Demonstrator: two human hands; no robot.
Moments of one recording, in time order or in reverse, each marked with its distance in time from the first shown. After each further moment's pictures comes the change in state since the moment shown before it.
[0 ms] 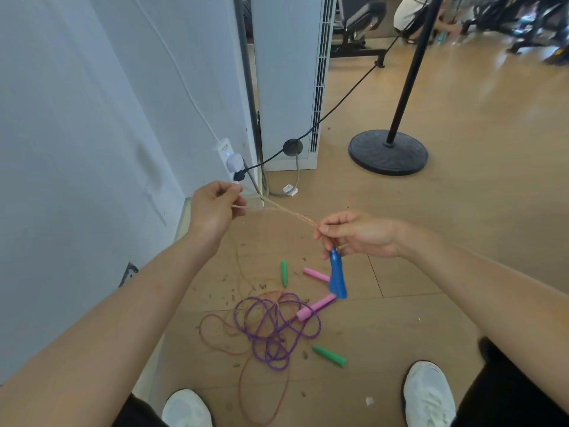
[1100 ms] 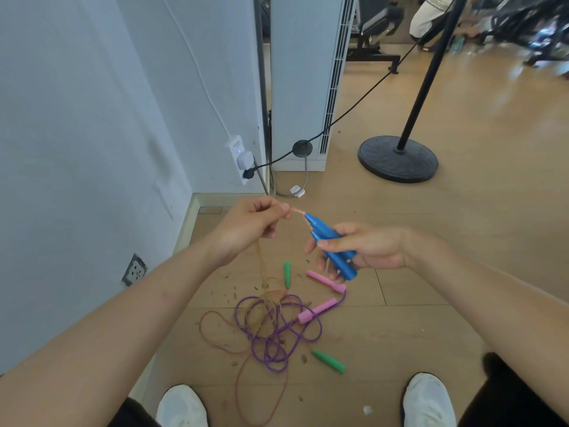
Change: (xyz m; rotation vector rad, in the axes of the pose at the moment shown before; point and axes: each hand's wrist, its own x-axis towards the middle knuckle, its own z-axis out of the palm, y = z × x) left_hand -0.028 0.001 0.009 0.123 -0.475 0.077; right_hand -0.010 -0.020 0.024 -0.043 -0.164 0.118
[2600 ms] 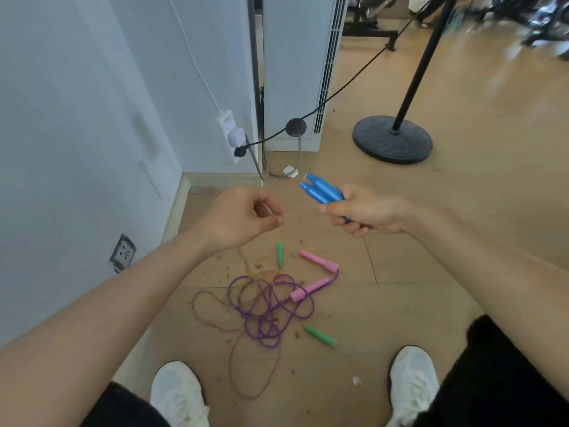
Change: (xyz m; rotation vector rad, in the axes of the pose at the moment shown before) left_hand -0.015 -0.015 -0.002 0.511 -0.003 0.112; right_hand 0.002 -0.010 -0.004 -0.214 0.326 0.014
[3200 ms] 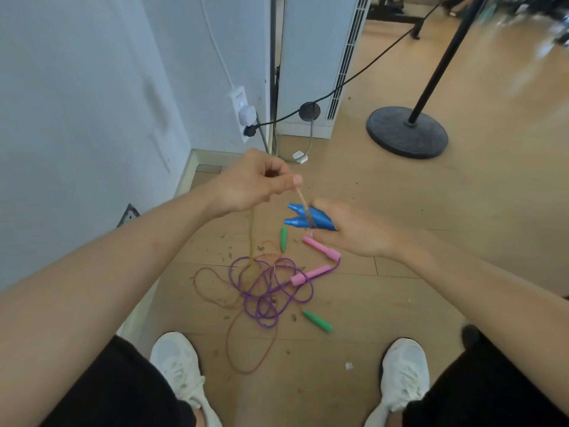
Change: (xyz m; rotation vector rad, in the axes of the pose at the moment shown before) left_hand 0.008 0.012 -0.010 -0.220 -0.074 0.043; right_hand -0.014 0.012 0.049 -0.763 0.126 -0.347
